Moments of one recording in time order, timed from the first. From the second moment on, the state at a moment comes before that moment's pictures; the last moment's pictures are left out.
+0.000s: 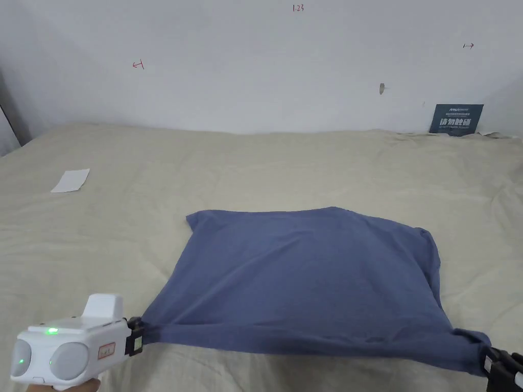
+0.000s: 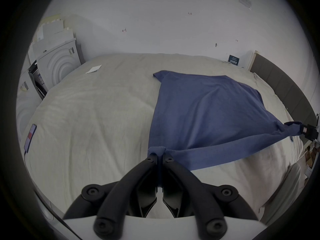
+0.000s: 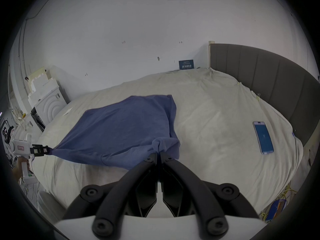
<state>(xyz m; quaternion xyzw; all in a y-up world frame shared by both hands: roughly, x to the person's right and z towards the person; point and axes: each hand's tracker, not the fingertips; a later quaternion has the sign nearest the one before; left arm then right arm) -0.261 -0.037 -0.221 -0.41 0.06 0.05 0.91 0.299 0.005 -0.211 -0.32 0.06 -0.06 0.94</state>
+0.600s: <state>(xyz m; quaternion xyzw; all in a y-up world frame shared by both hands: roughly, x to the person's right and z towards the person) -0.257 -0.086 -0.183 -0.46 0.07 0.04 0.88 0.313 -0.071 -0.194 -0.43 0.02 -0.09 0.90</state>
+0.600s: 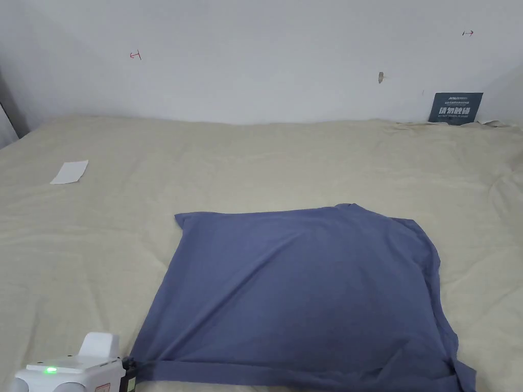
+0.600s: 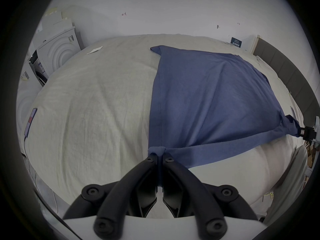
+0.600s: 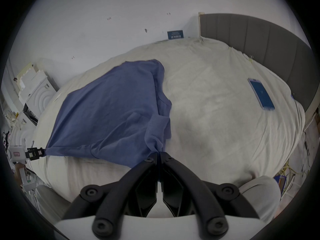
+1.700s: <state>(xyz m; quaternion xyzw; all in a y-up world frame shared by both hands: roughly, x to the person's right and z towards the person) -0.222 0.002 -0.202 -0.35 0.09 0.02 0.93 0.270 0.048 -0.213 -0.28 0.04 -0.05 0.96</state>
